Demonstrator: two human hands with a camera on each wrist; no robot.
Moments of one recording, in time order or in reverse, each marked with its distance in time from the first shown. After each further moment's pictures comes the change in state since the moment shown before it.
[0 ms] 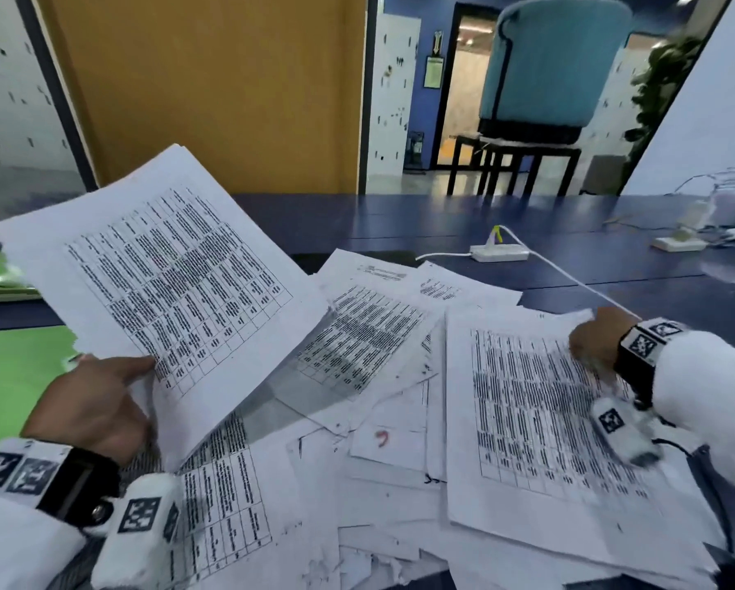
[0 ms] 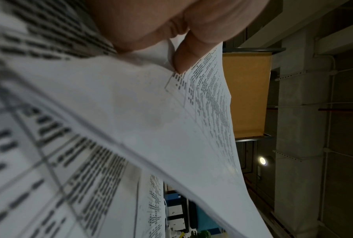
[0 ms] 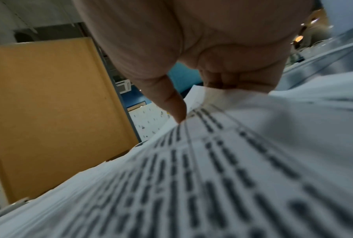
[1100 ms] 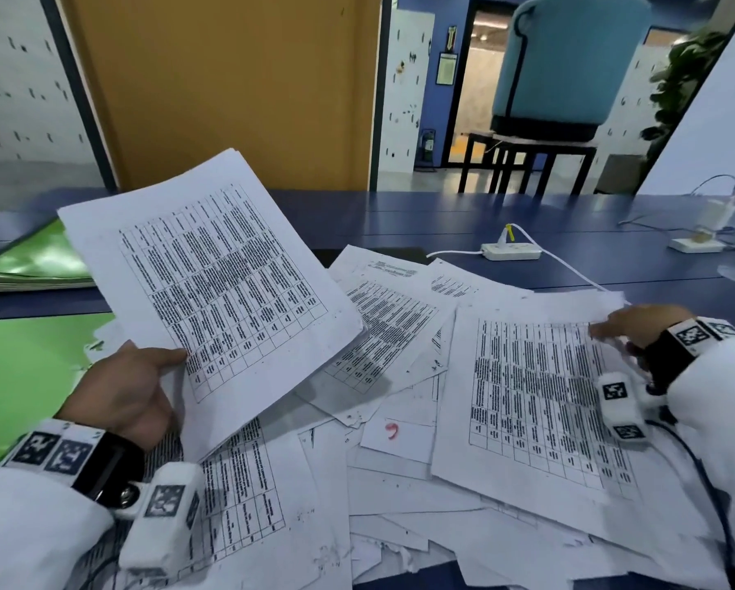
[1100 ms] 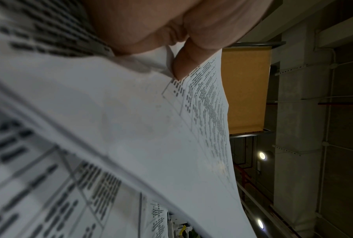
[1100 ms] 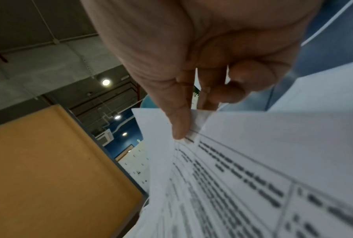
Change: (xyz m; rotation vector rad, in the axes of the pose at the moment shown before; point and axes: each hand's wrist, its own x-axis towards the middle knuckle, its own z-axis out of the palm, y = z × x) left_hand 0.007 -0.007 0.006 0.068 -0.024 0.060; right_hand -0.009 0.013 -0.017 -0.329 0.017 -0.254
